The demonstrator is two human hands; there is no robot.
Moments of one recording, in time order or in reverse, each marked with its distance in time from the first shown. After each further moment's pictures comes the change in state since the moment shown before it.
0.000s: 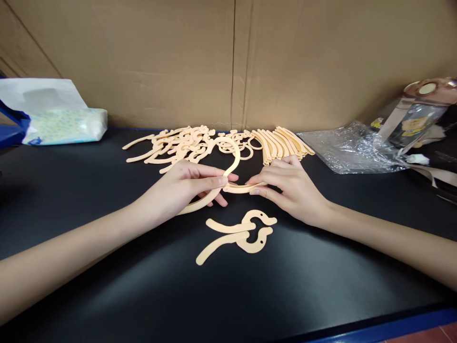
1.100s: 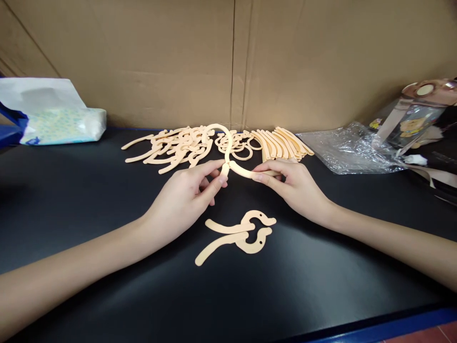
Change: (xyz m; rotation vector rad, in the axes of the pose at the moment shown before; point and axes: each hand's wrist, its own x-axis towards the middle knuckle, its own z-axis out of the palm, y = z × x) left_hand -0.005 -0.016 0.012 0.457 0.197 0.255; right_hand 0.004 0.004 0.003 0.270 0.102 0.356
